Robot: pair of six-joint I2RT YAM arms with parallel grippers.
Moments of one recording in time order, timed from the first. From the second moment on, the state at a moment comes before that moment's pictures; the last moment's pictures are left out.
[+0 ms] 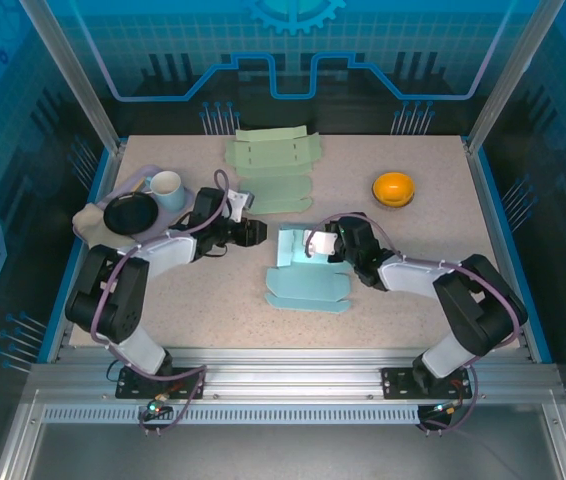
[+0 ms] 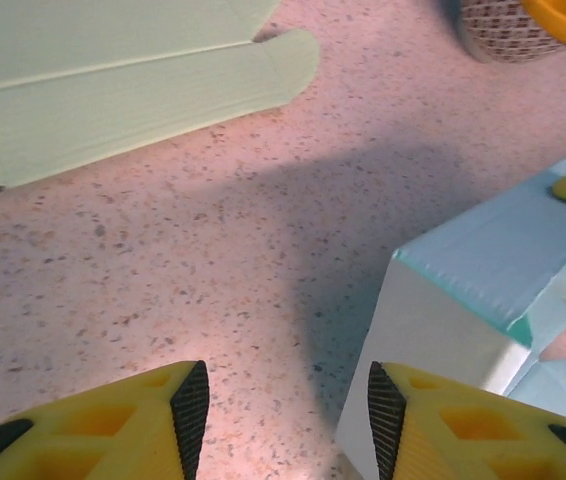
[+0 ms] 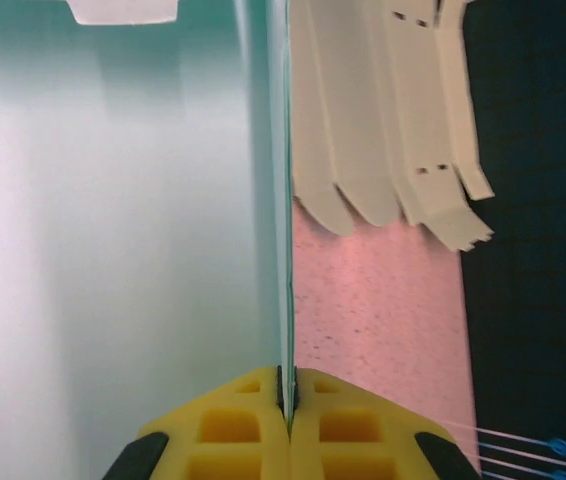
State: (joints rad) left arm -0.28 1.64 0.86 0.05 0.50 -0.25; right arm 0.54 1.57 0.69 0.30 0.09 -1.10
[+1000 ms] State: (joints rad) left arm -0.33 1.49 0.48 0.28 0.70 -0.66; right arm 0.51 1.64 0.79 0.04 -0.09 -1.13
